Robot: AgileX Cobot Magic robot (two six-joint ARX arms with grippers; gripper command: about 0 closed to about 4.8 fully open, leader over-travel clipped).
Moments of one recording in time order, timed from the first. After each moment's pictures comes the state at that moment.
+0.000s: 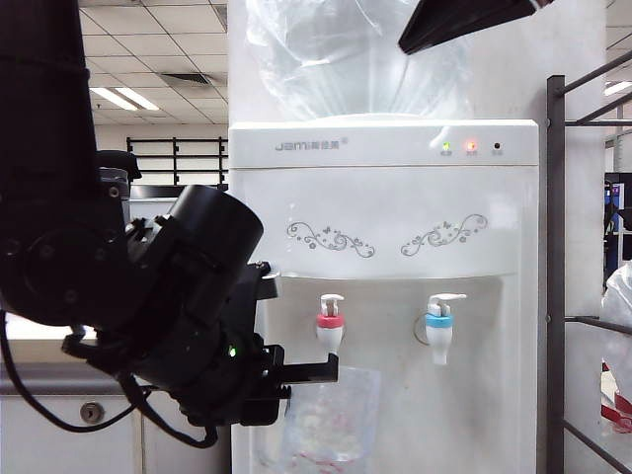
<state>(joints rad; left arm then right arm) -0.73 2.13 0.72 0.83 -0.32 -0.34 0.55 1.11 1.00 -0.43 -0.32 -0.17</state>
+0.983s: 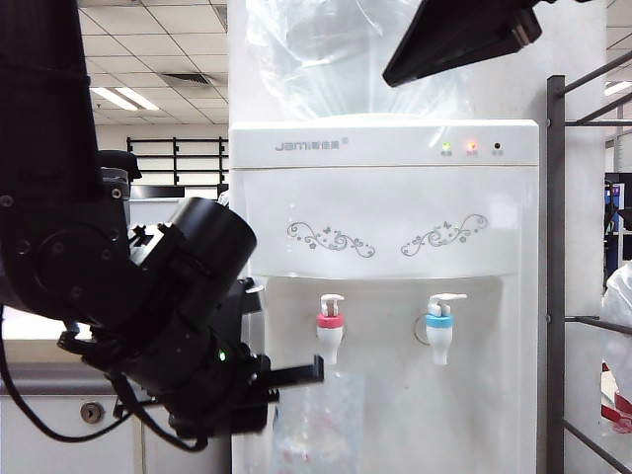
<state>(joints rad) -0.68 2.13 0.74 0.74 -0.27 -0.44 0.55 1.14 0.94 -0.38 -0.38 -0.16</state>
